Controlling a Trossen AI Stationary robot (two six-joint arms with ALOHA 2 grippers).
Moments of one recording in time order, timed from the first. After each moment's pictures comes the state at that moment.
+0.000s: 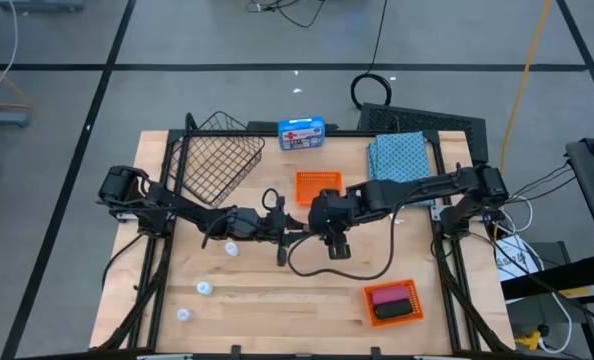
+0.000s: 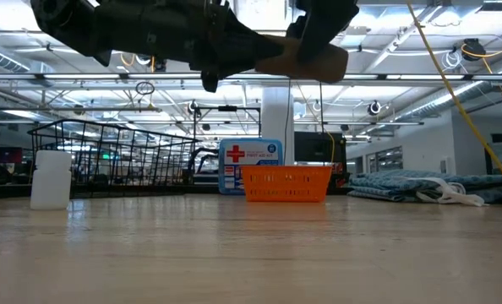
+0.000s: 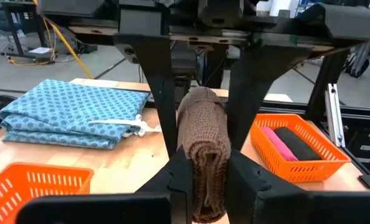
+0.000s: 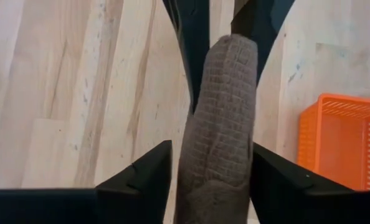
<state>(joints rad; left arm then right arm) -0.18 1.67 0.74 0.84 -0.19 -0.09 0.13 1.68 1.50 -0.87 -0.02 0.01</state>
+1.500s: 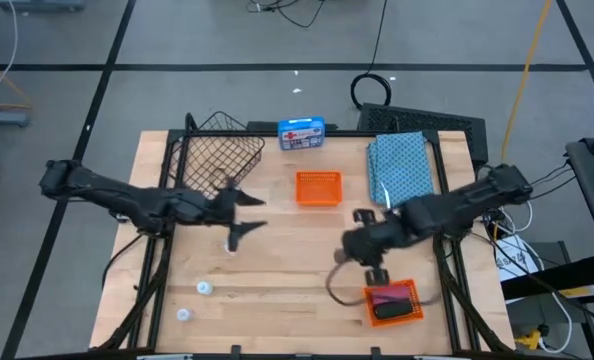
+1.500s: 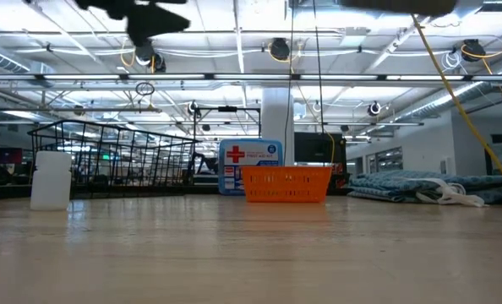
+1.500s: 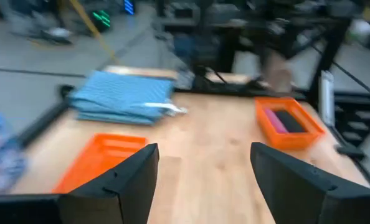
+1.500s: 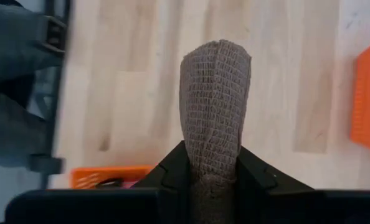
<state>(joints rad) -0.21 1.00 0.66 0.14 -0.28 -0.11 0.37 1.51 1.50 -1.10 -0.01 0.28</state>
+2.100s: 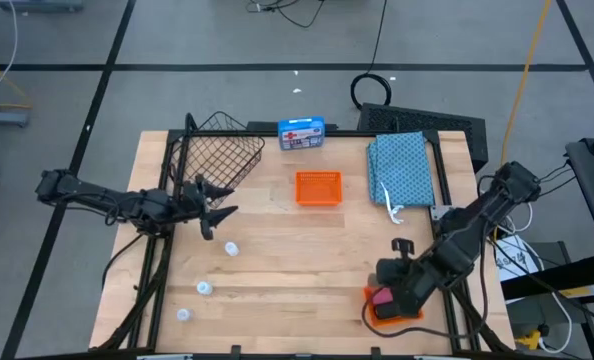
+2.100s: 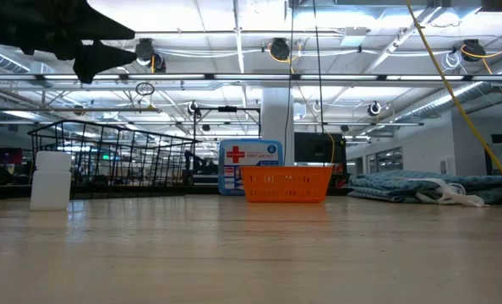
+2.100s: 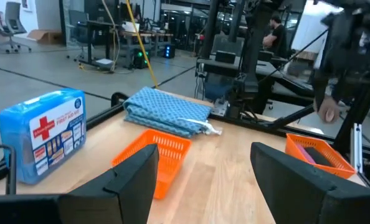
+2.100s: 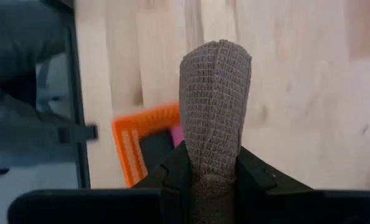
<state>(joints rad) -0.22 0.50 0.24 0.25 -0.45 -0.18 0.74 1.43 1.31 -1.12 0.13 0.83</state>
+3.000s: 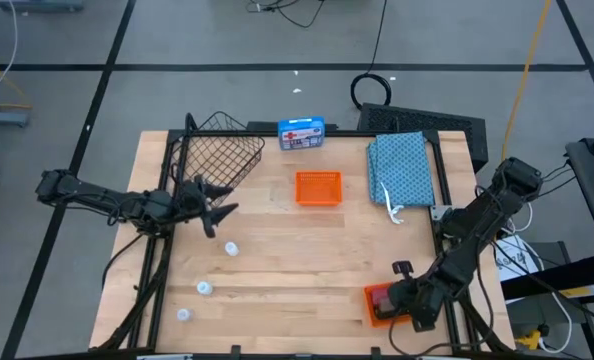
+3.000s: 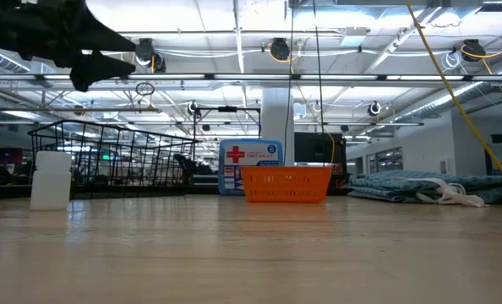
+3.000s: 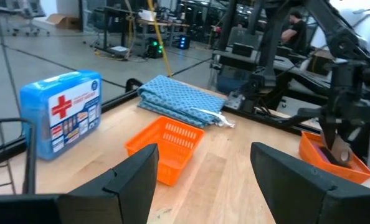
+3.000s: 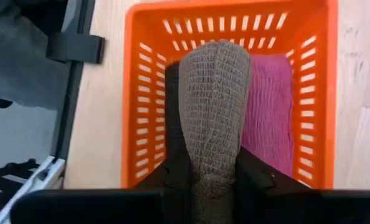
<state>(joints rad) -0.22 0.50 0.23 0.20 -0.52 -0.26 0.92 1.37 0.80 -0.55 0.07 0.76</state>
